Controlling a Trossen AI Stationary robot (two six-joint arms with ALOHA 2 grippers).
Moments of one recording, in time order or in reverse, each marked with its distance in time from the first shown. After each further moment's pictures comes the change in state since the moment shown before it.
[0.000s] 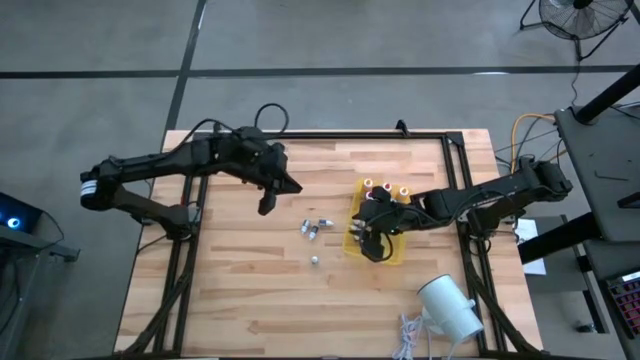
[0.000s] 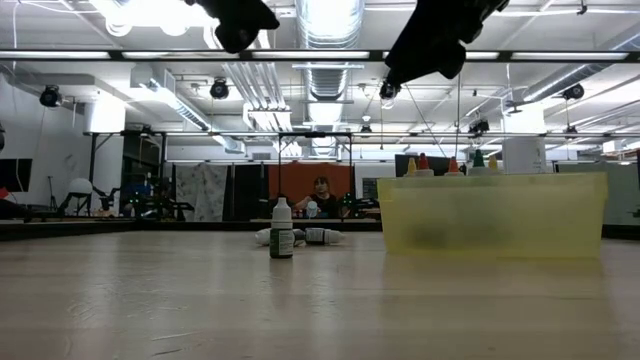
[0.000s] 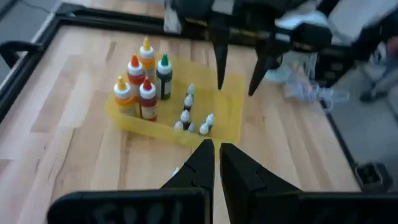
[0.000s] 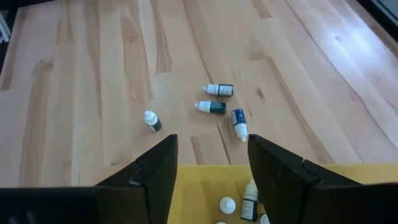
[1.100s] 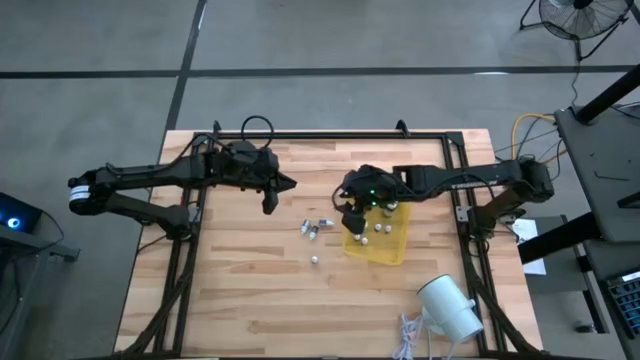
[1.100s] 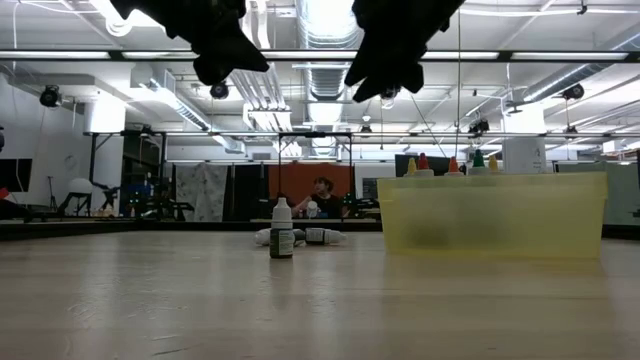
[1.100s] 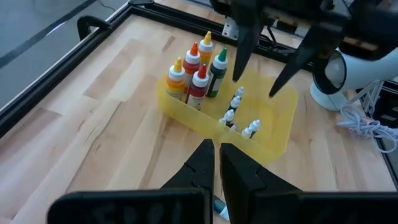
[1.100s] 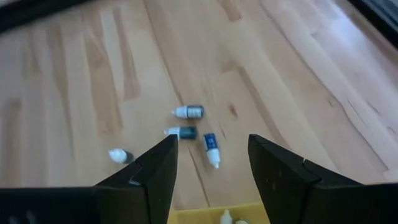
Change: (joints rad) left arm -0.001 -0.131 -0.309 0.267 -0.206 -0.194; right arm -0.224 0.132 0.179 -0.066 -0.162 -0.002
